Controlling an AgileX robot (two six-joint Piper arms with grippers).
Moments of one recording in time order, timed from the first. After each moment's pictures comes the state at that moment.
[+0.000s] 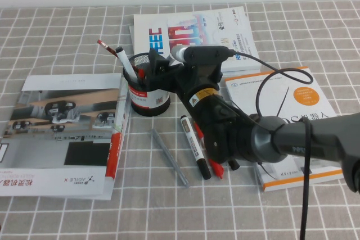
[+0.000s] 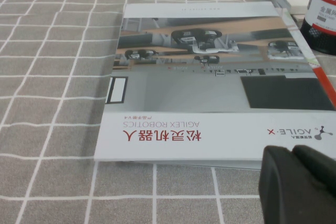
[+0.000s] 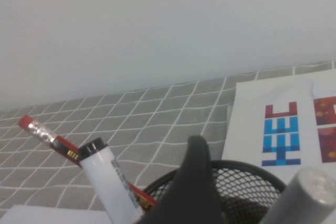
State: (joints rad) right arm 0.76 2.18 -1.35 0.37 -0.82 0.13; left arm -0.07 -0.02 0.03 -0.06 0.38 0.07
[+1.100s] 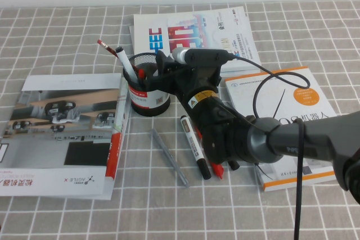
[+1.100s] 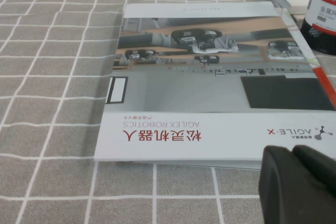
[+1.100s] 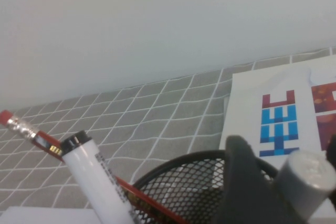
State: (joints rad) right arm 0.76 2.22 -1.37 0.38 -0.82 0.16; left arm -0.07 -0.02 0.03 -0.06 0.38 0.07
